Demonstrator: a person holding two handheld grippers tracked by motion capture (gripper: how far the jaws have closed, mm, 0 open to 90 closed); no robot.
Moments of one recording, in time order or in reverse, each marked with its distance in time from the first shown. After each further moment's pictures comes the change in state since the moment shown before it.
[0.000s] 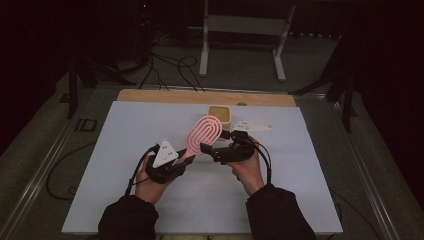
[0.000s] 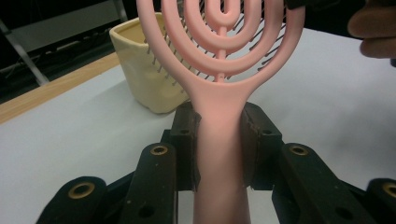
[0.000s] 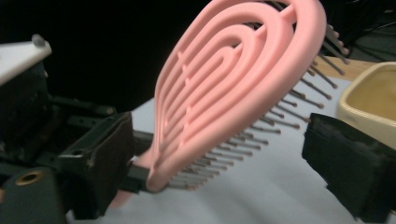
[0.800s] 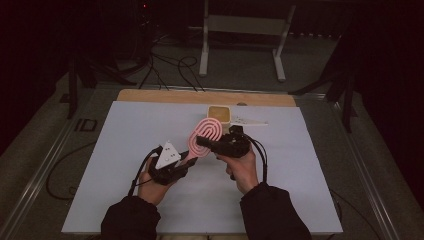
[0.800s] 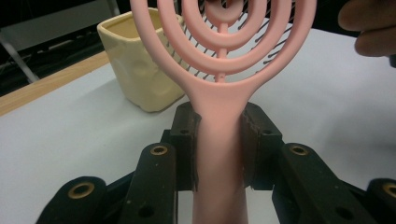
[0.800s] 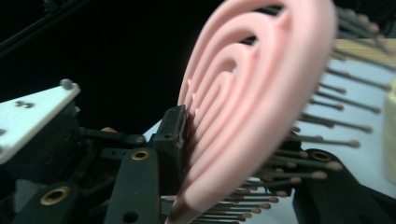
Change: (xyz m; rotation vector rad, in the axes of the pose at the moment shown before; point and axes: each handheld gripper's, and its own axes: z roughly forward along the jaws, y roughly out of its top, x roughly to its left) left arm -0.003 -0.005 0.007 0.014 -0.016 0.006; right arm -0.001 0.003 0.012 -0.001 0.090 0.125
